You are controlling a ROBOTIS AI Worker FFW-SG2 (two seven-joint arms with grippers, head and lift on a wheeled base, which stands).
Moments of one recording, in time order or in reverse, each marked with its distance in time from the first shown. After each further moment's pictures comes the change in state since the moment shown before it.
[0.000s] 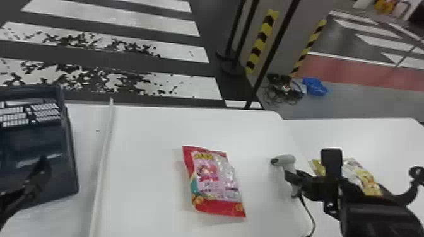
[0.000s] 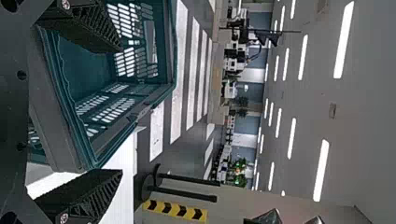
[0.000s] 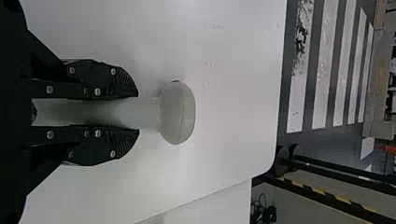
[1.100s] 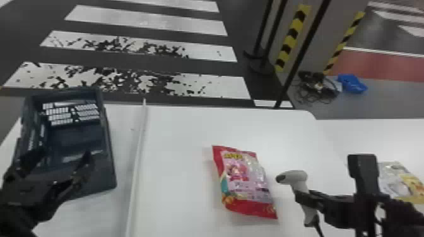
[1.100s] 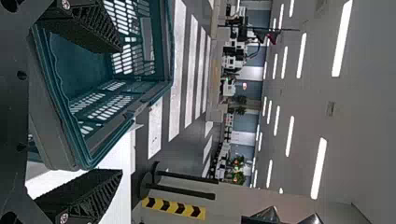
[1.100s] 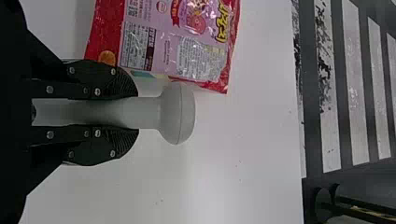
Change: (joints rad) left arm -0.008 0.011 -0.005 0.000 0.013 0.000 0.000; right arm 0.238 0.164 0.051 -0.757 -0.038 0.649 -0.002
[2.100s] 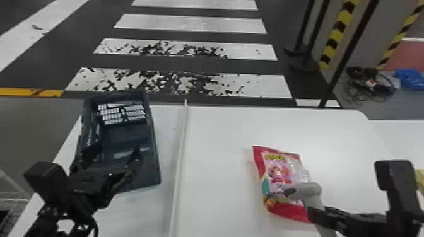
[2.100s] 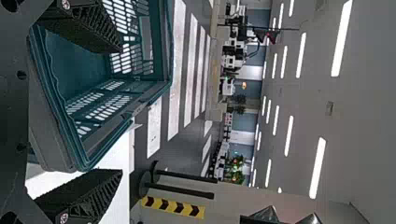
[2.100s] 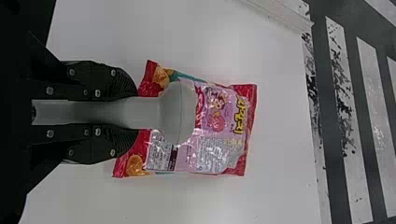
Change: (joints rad) left arm -0.010 0.006 -0.003 0.011 0.010 -0.003 0.000; right arm 0.027 0.085 0.170 -0.260 0.039 0.266 -0.001
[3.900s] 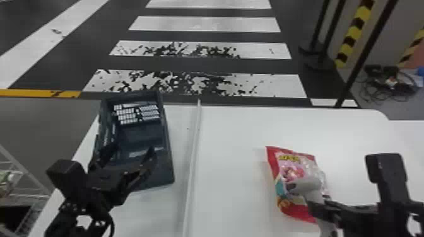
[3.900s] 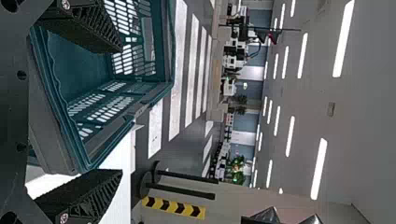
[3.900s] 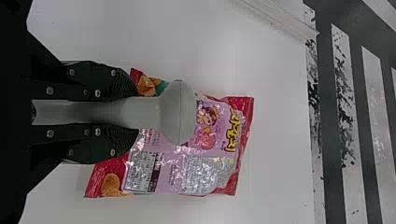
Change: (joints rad) left arm -0.007 0.005 0.002 0.014 0.007 0.000 0.000; right arm -0.070 0.012 0.109 0.104 0.095 -0.049 0.001
